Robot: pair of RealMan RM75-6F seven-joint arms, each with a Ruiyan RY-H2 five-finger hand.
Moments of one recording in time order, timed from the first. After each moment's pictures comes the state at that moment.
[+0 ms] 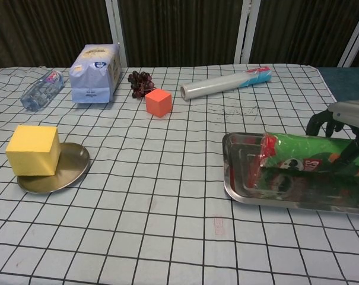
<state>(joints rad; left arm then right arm) -0.07 -1.18 -0.06 -1.50 1.51 1.56 0.11 0.53 -1.36 0.16 -1.59 -1.00 0.95 -0.50</state>
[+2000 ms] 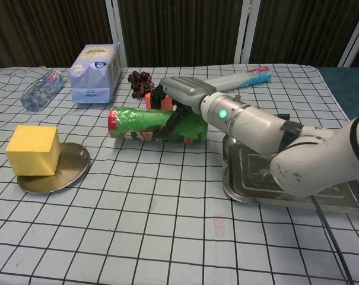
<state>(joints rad) -0.09 -1.18 -0.06 -1.49 1.45 1.48 0.13 1.15 -2.12 0.23 -0.41 -1.47 0.84 0.38</state>
